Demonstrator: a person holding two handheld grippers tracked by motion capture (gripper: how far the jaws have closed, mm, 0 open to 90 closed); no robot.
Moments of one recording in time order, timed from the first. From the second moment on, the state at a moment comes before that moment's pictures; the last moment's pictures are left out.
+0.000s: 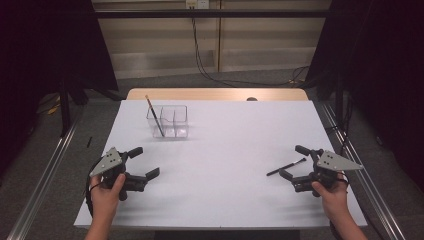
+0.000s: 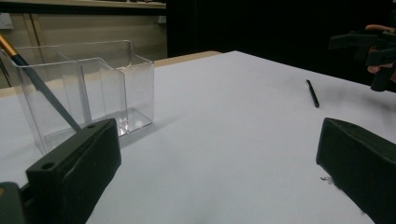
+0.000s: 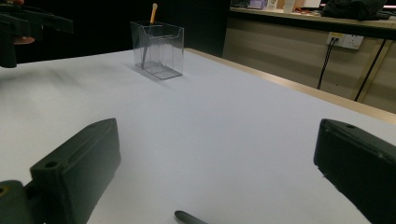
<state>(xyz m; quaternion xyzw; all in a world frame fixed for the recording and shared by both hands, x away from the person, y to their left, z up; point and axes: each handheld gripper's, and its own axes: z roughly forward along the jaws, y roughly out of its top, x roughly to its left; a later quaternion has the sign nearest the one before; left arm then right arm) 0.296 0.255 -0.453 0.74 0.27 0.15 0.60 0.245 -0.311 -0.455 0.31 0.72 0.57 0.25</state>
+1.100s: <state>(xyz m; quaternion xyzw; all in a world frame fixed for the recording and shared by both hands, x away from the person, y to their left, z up) 0.298 0.245 -0.457 0.74 0.25 0.14 0.60 0.254 -0.317 -0.460 0.36 0.71 0.54 0.28</state>
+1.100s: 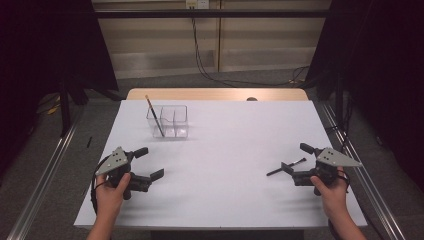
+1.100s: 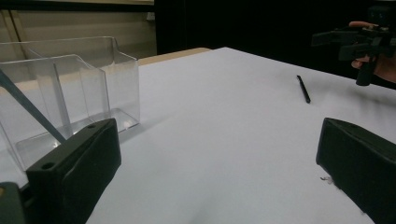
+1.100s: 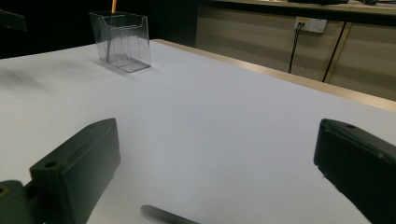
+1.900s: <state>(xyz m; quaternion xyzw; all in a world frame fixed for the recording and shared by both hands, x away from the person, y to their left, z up) 0.297 0.242 -0.453 0.74 0.25 0.14 0.60 0.281 -0.322 -0.451 0.43 0.72 0.47 0.28</state>
